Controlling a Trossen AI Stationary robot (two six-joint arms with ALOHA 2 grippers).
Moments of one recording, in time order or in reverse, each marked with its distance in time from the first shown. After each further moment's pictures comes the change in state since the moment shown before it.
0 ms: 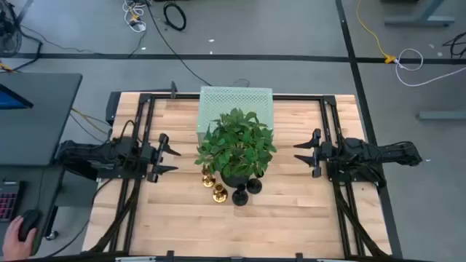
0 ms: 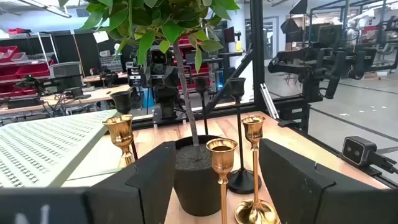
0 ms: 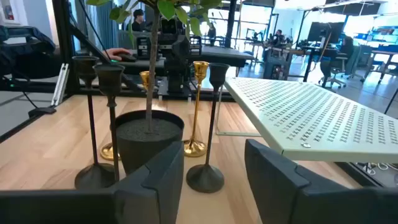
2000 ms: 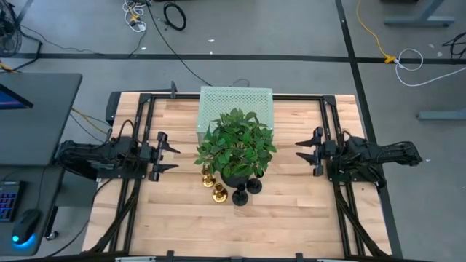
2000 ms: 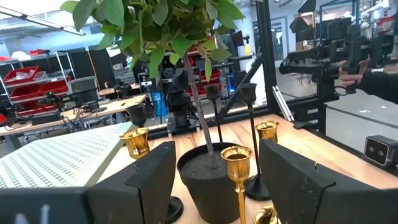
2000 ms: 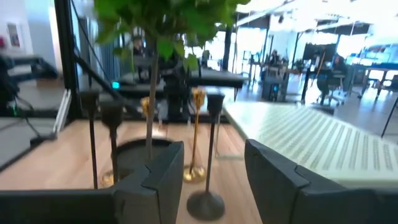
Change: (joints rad) left arm 0.000 0.000 0.000 0.034 -0.037 0.075; right arm 0.000 0.000 0.000 0.122 -0.002 0.004
